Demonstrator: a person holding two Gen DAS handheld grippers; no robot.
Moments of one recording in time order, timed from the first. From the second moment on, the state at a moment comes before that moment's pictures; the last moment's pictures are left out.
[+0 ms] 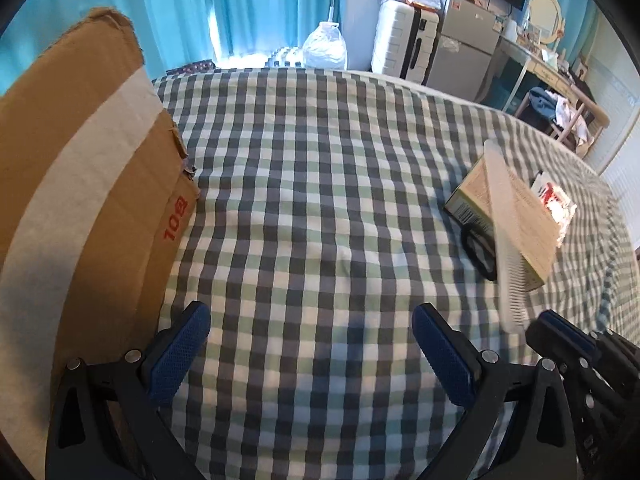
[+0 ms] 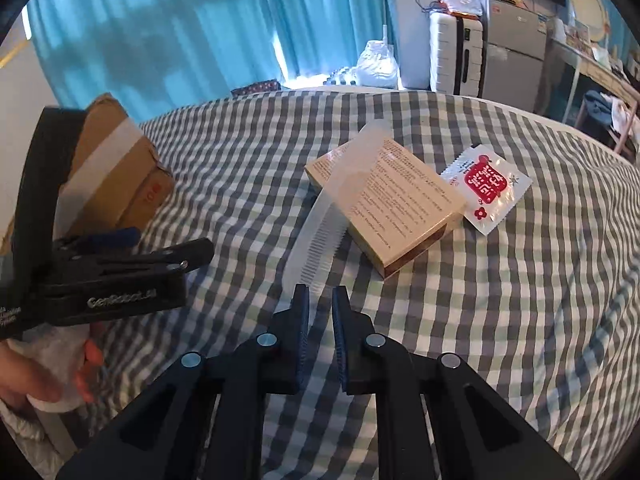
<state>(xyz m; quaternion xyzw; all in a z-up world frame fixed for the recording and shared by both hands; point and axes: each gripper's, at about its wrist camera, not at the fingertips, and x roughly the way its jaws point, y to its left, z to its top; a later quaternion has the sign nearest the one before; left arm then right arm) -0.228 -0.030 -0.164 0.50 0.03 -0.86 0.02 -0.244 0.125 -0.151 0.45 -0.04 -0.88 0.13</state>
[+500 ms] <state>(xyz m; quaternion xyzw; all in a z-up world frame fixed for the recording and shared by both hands) -0.225 -0.024 -0.190 0.51 -0.02 -0.86 0.03 -0.288 0.115 -0.155 0.46 -0.10 -0.88 0.09</state>
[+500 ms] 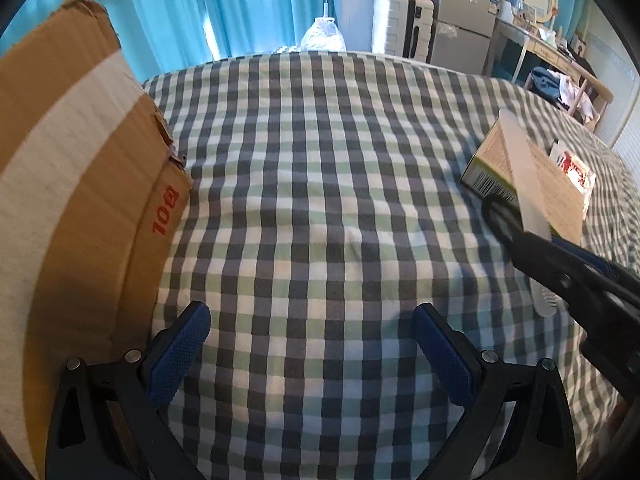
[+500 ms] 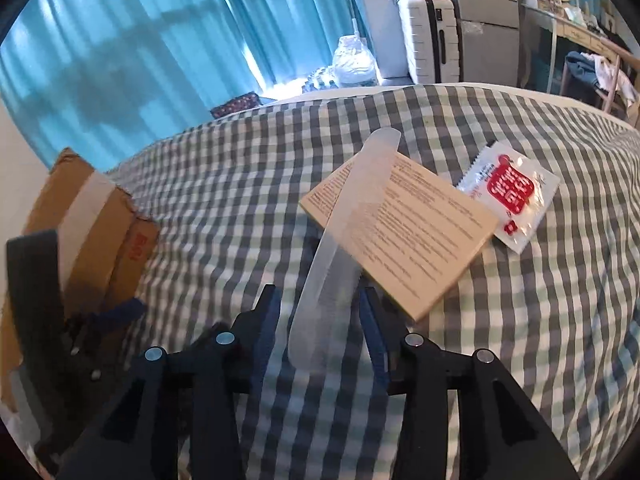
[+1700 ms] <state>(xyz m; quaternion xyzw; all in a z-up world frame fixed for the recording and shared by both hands) -0.304 0.094 -0.187 0.47 -0.07 -0.87 -0.13 -0.227 0.181 -0.175 0.50 -0.08 -0.86 0.00</state>
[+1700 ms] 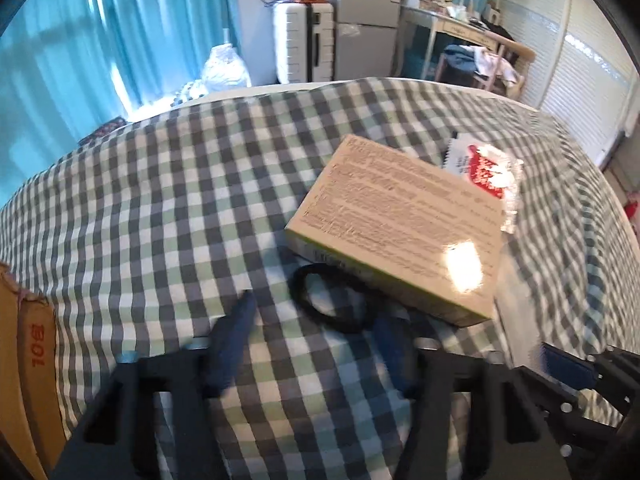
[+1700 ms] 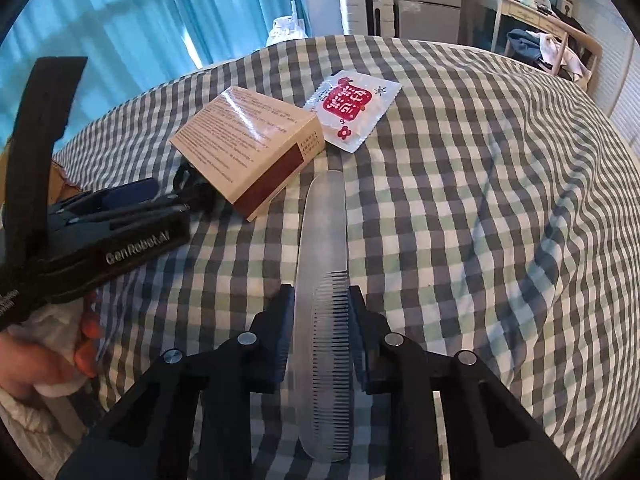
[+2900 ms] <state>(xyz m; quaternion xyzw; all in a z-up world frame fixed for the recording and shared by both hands) -0.287 0.064 -0.189 0.48 -0.03 -0.86 -0.14 -0.183 0.199 -0.130 0.46 -0.17 -0.87 0.03</state>
